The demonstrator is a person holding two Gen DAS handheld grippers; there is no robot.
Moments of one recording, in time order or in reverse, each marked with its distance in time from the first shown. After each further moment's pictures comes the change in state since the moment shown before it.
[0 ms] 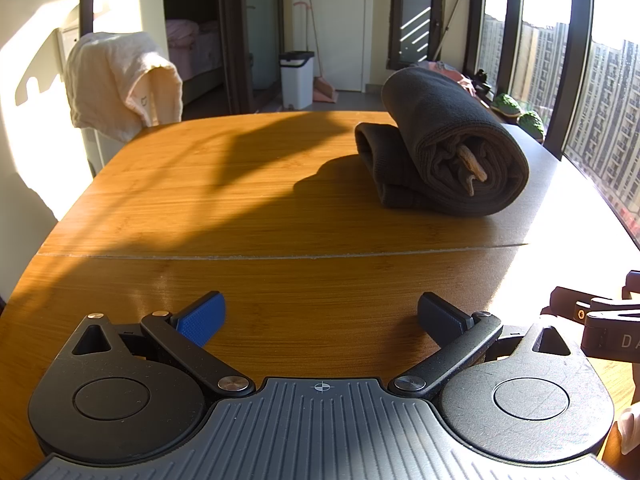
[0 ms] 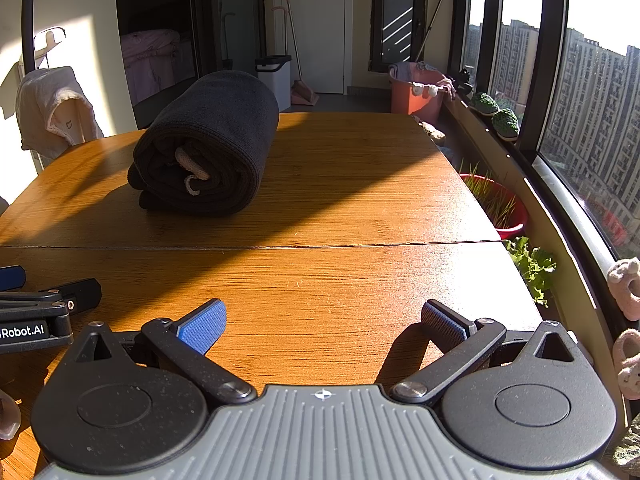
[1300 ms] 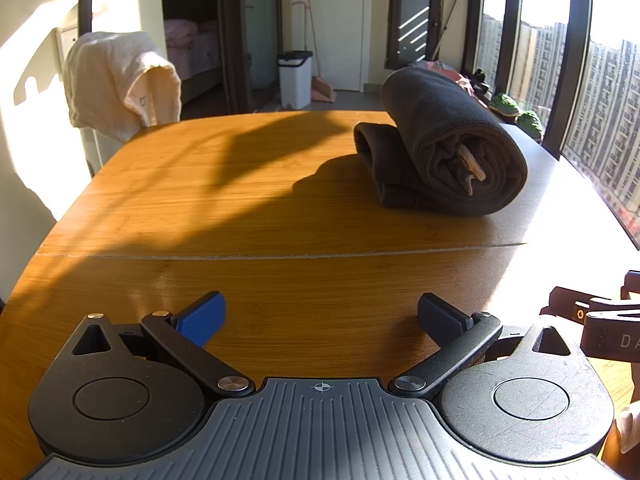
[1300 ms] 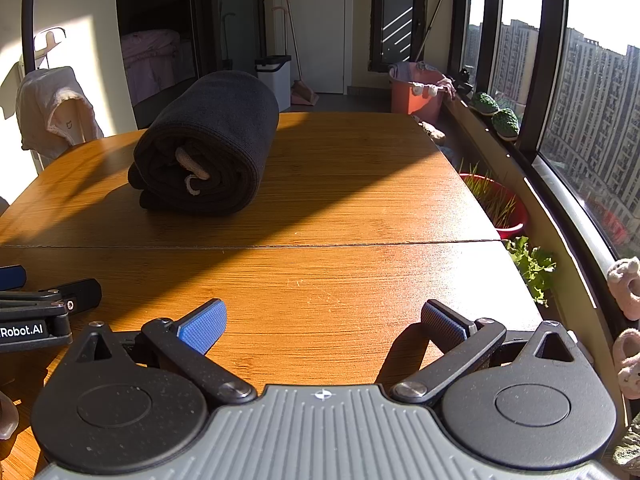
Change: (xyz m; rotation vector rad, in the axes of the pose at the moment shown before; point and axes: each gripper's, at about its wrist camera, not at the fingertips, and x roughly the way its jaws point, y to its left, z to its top) left arm 0.000 0.001 0.000 0.001 0.001 -0.008; right arm -0.001 -0.002 0.000 0.000 0.000 0.000
